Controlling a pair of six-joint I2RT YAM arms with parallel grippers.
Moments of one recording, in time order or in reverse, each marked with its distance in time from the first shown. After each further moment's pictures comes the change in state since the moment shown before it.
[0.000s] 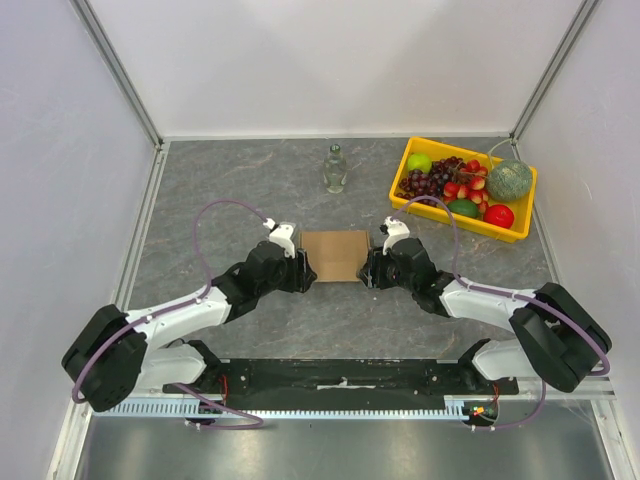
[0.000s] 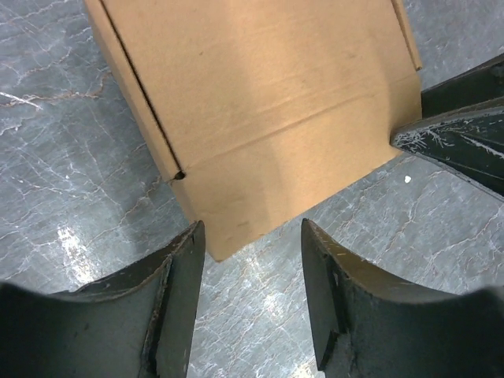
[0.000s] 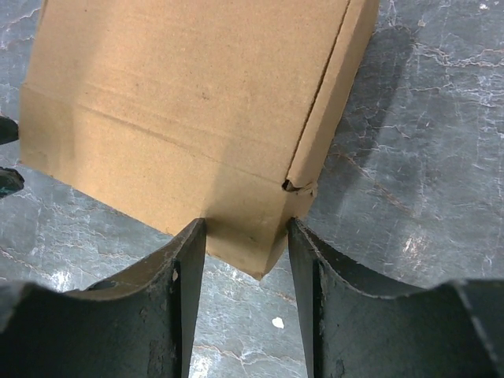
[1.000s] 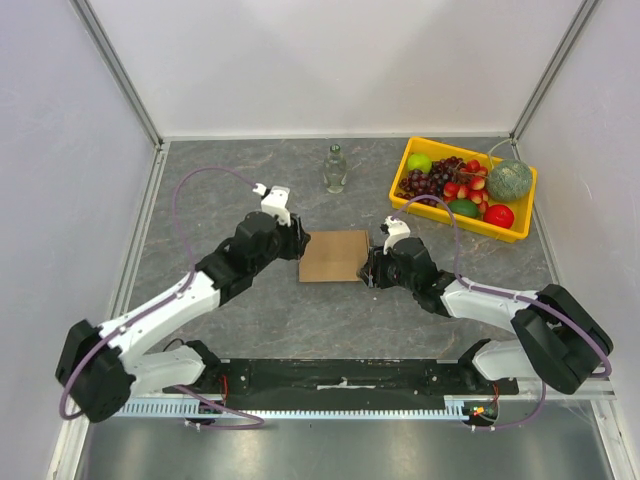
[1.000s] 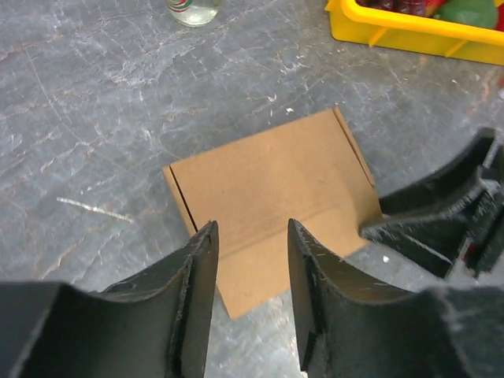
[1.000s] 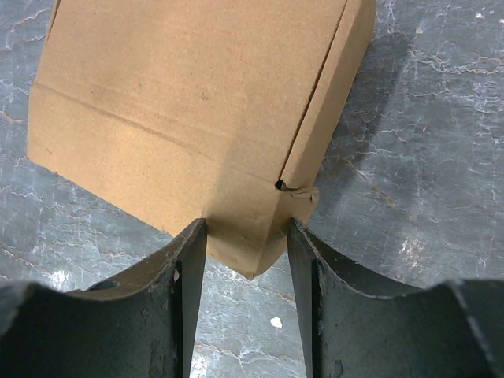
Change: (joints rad) left arm 0.024 -0.131 0.238 -0.187 -0.129 0.127; right arm -0.008 -0.010 0.000 -0.001 -0.007 -0.010
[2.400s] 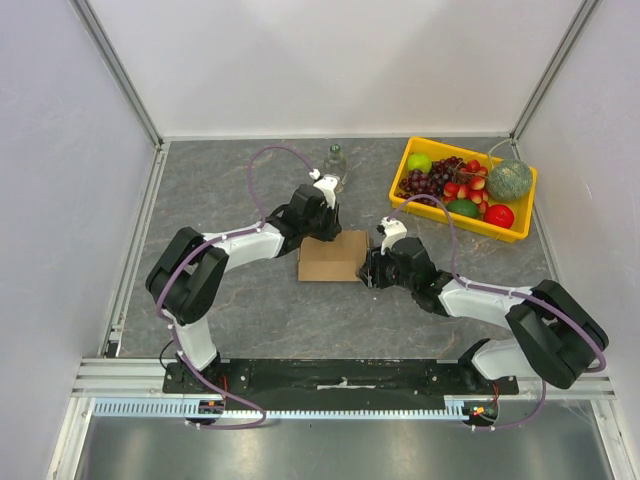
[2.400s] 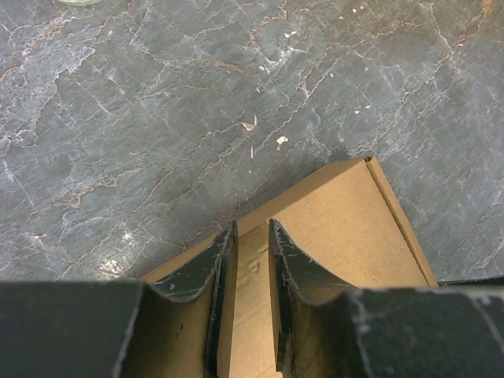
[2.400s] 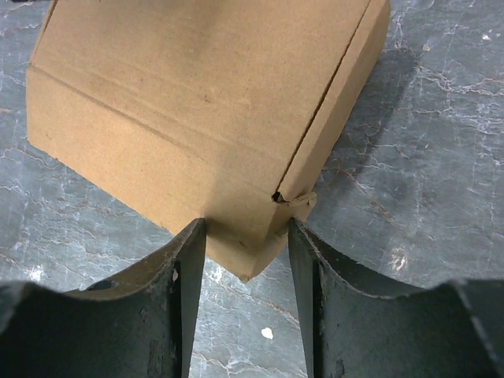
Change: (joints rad) left arm 0.066 0.746 0.349 0.199 0.237 0.085; right arm -0.001 0.029 -0.001 0.038 -0.014 -0.062
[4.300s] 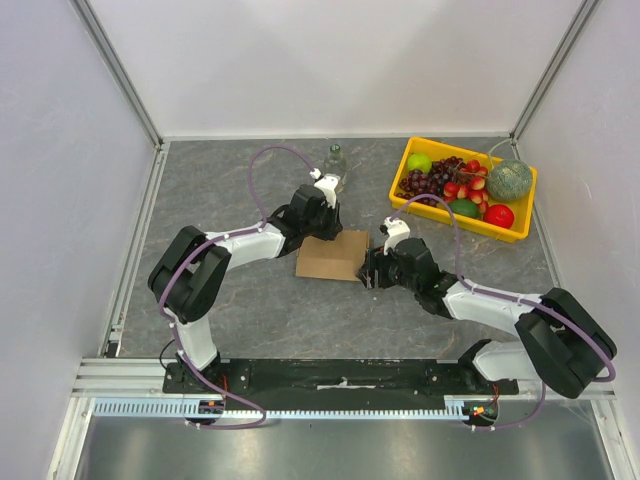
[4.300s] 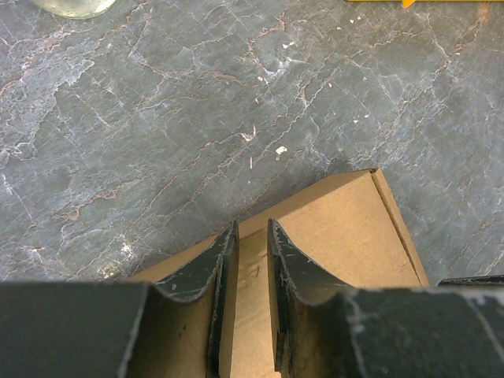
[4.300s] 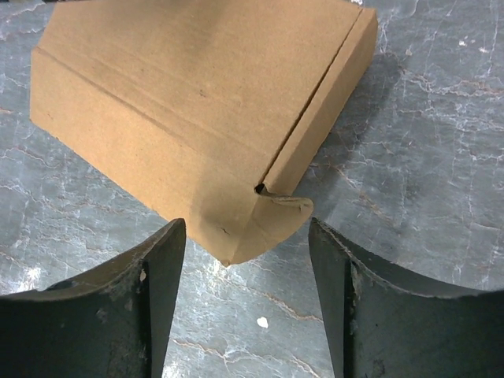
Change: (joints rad) left arm 0.000 0.016 -0.002 0.038 0.001 0.004; right arm 0.000 -0.056 -0.009 -0.027 0.027 -0.017
